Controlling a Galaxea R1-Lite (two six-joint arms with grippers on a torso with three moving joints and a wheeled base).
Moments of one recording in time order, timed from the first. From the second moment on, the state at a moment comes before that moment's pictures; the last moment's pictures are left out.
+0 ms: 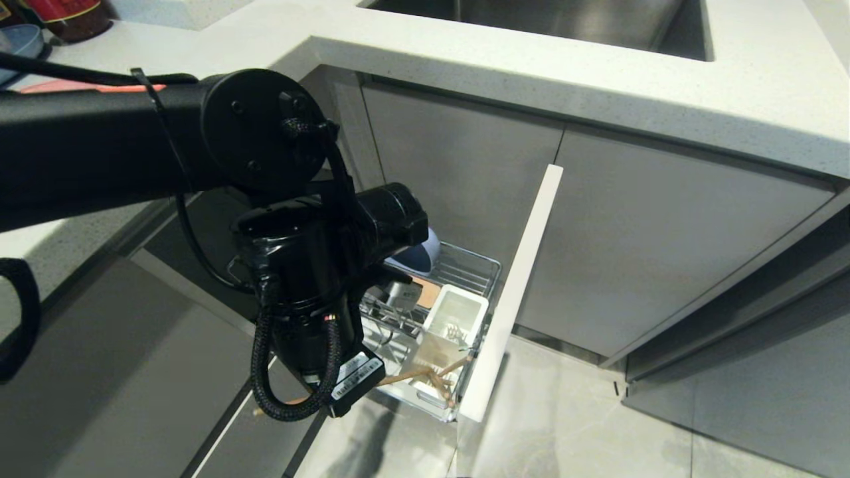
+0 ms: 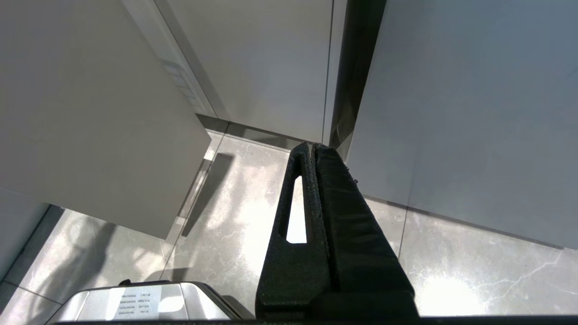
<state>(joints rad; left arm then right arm) -0.77 1.98 -1.94 1.52 0.10 -0.01 0.00 0.00 0.00 -0.01 -0.04 0.08</state>
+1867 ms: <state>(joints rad) -0.74 2.16 -1.95 1.28 0.14 0.17 0.00 0.00 0.00 -0.01 -0.04 0.08</state>
